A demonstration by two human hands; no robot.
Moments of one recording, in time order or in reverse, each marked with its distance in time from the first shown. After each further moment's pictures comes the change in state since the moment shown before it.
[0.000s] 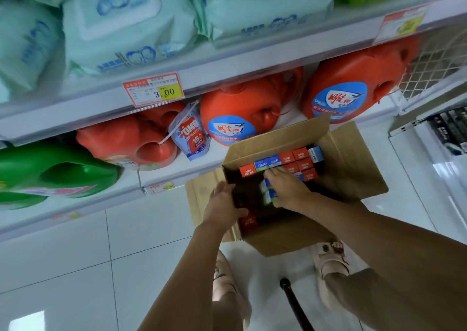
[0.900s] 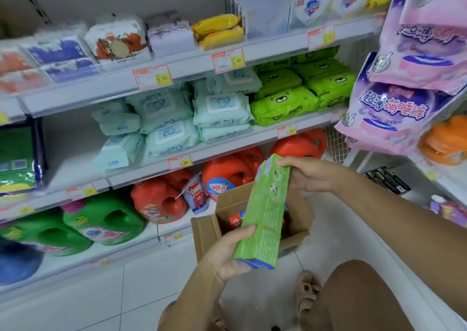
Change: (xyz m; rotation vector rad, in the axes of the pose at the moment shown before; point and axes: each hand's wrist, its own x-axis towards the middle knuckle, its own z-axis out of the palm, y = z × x) left_hand -0.265 0.136 -0.037 -1.365 -0.667 0.250; right_hand -0.249 -0.022 -0.252 1.623 -0.032 0.006
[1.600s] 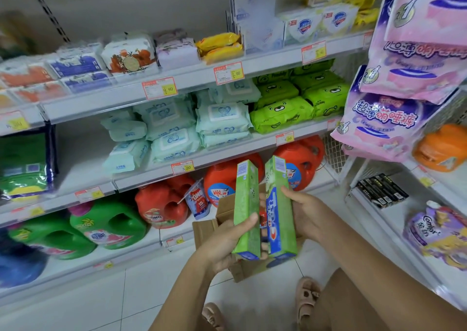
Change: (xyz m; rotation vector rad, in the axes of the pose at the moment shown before) left_hand -0.019 0.015 0.026 0.326 0.111 0.101; right_hand -0.044 0.065 0.044 0.439 0.105 -0.197
